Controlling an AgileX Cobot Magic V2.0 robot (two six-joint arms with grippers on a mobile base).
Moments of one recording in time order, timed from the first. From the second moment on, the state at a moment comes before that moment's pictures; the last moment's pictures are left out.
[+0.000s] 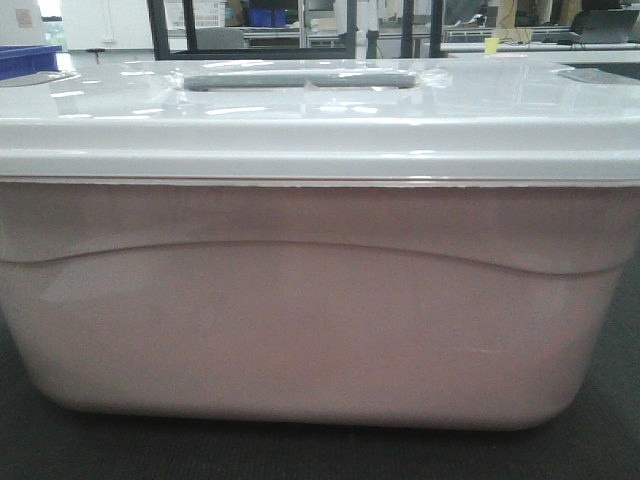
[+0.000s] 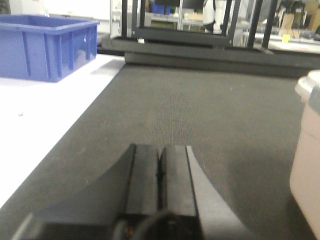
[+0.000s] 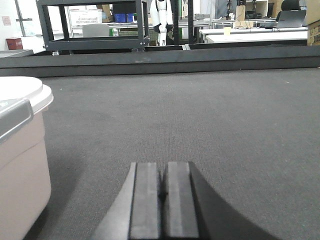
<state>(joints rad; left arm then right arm) -0.02 -0.01 0.03 -0.12 0.00 0.04 -0.01 -0.01 0.03 0.04 0.02 0.06</state>
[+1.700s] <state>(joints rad) 0.08 1.08 -1.03 -0.73 1.10 0.48 -0.02 0.91 -0.97 0.47 0.88 0.07</state>
